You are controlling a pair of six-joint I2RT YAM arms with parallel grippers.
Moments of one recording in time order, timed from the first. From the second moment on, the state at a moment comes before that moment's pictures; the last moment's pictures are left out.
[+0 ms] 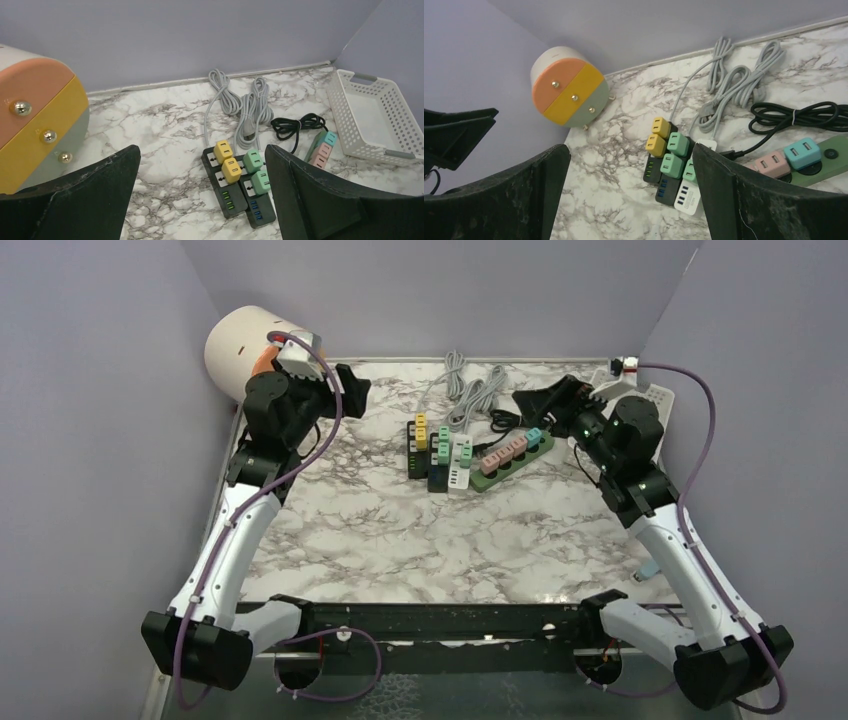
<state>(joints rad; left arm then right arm) -0.21 1.12 1.16 -0.07 0.16 -0.18 0.29 1.01 1.03 -0.06 -0.10 0.59</state>
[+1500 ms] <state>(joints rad) -0.07 1.45 0.95 -0.07 0.28 -0.62 0.69 2.33 2.13 -0.71 0.06 0.25</state>
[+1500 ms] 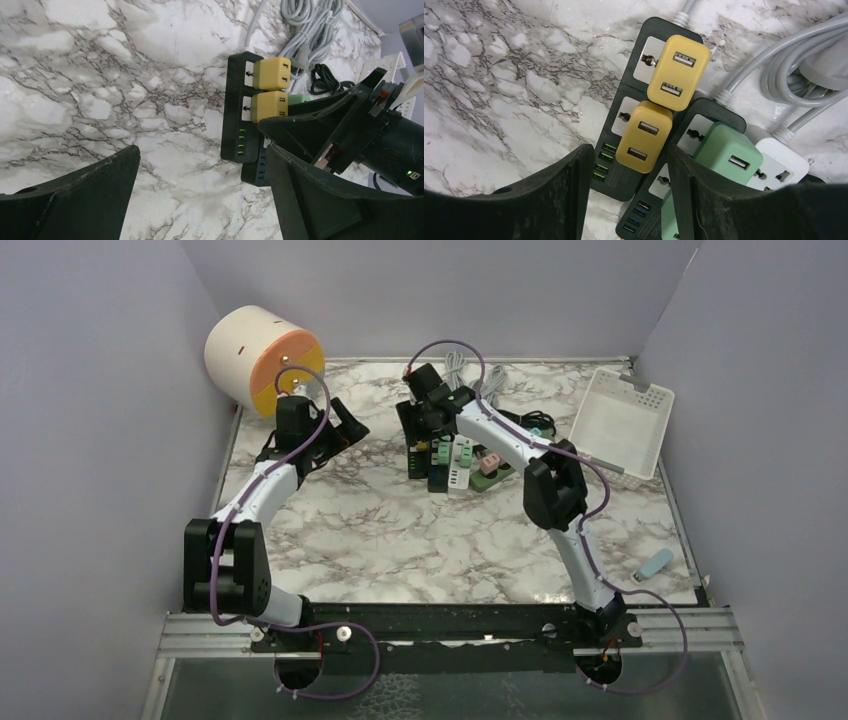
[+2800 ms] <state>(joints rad) -0.33 1.74 0.83 0.28 0.34 -0.87 0.70 2.22 1.94 -0.55 0.03 0.35</state>
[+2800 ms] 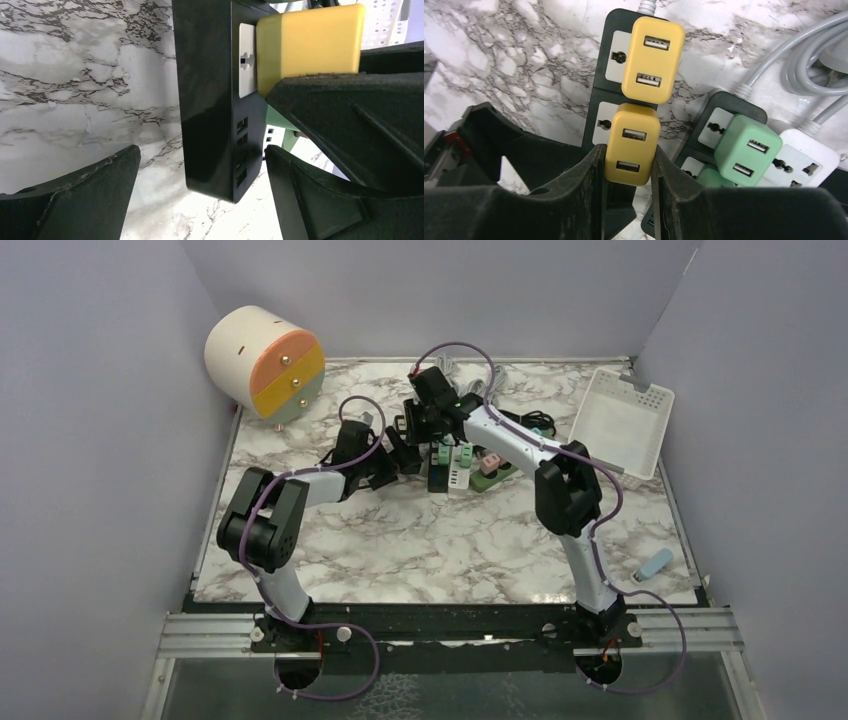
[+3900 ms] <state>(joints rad) -0.29 1.81 0.94 0.22 0.34 -0.81 0.70 1.56 1.37 -0.42 -0.31 0.36</state>
